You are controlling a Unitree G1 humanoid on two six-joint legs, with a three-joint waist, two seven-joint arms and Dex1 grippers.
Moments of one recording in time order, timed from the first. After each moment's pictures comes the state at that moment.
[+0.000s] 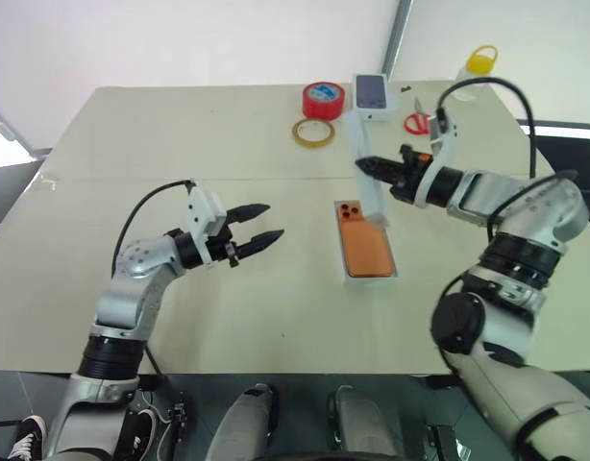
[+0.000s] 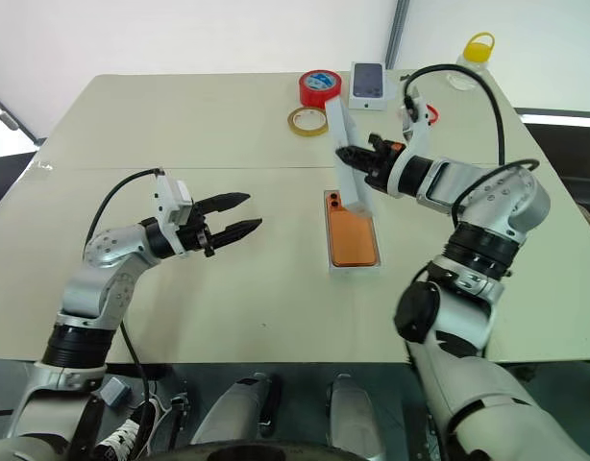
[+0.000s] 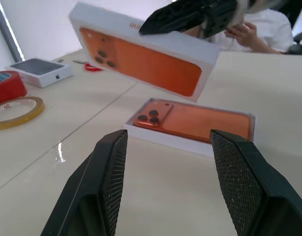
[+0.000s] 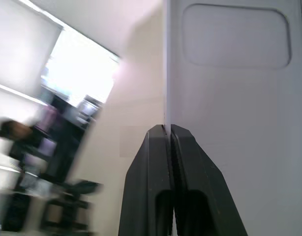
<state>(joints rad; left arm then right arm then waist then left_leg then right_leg) -0.38 0.44 -0.02 -0.06 -0.43 0.21 -0.90 -0.99 -0.16 -0.78 0.10 0.61 1.59 0.38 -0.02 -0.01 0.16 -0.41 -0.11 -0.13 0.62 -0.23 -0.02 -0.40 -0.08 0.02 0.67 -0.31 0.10</state>
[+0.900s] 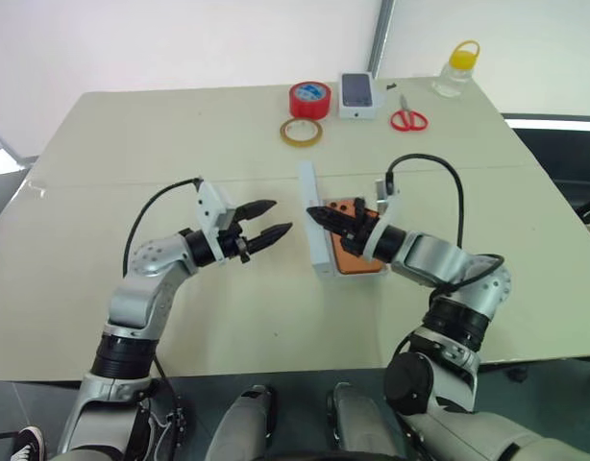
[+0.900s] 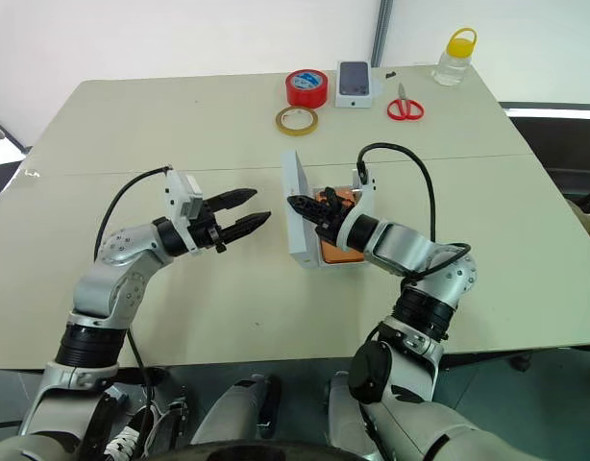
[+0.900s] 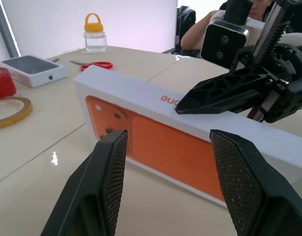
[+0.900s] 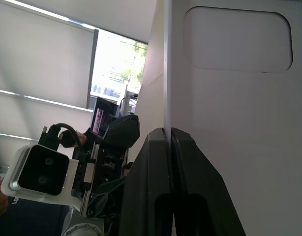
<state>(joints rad) -0.39 0.39 -0.02 -0.08 -0.42 0.28 -0.85 -0.68 0.08 -0.68 0.00 1.25 1.53 -0.21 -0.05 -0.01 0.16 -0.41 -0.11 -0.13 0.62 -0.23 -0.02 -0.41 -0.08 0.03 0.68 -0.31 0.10</state>
